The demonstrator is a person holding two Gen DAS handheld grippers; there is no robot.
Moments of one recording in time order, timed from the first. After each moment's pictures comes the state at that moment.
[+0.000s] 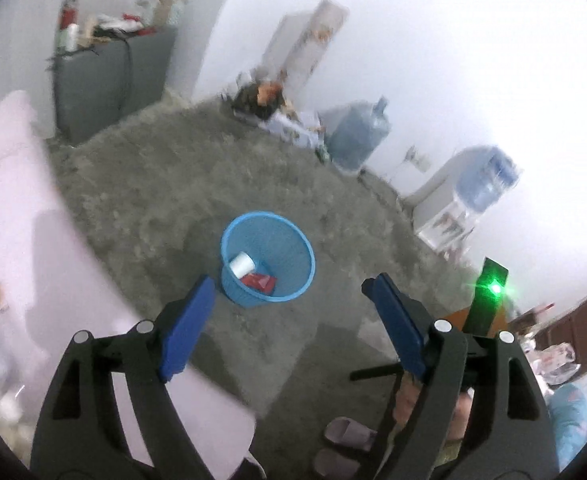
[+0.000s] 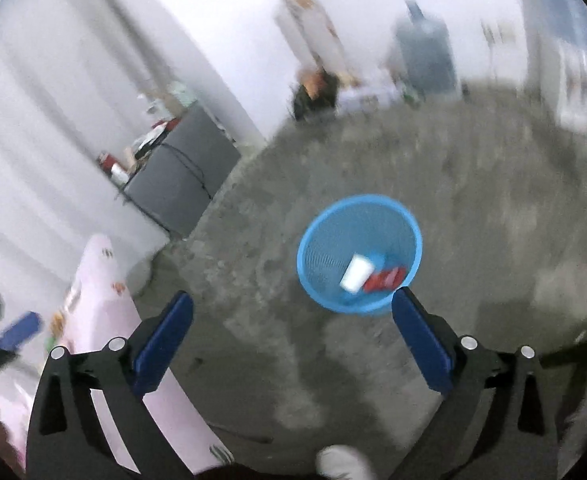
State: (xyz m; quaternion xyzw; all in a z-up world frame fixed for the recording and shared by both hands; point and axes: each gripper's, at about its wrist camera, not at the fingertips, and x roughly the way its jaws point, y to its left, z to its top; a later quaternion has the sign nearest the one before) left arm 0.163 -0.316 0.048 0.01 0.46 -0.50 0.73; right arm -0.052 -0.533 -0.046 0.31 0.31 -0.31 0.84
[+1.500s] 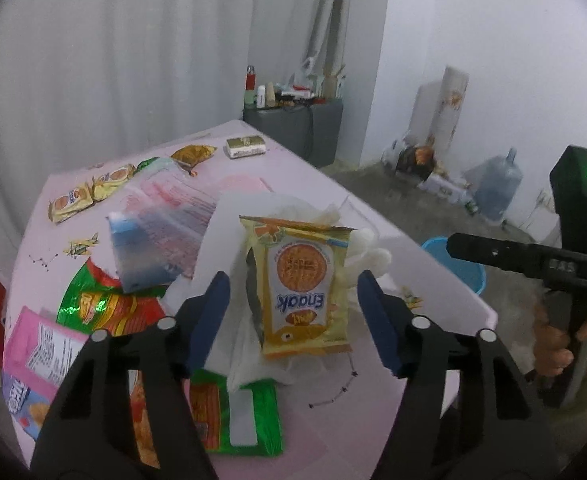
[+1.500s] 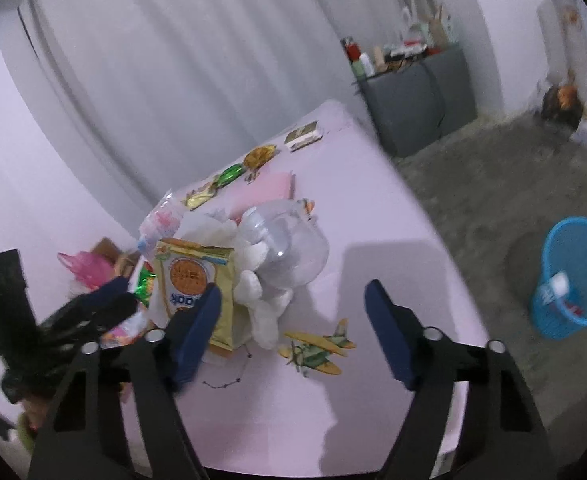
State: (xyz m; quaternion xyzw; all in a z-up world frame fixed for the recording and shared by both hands) left arm 0.121 -0.042 0.008 0.06 0.34 -0.27 0.90; right arm 0.051 -0.309 -0.031 0.26 0.36 0.11 0.89
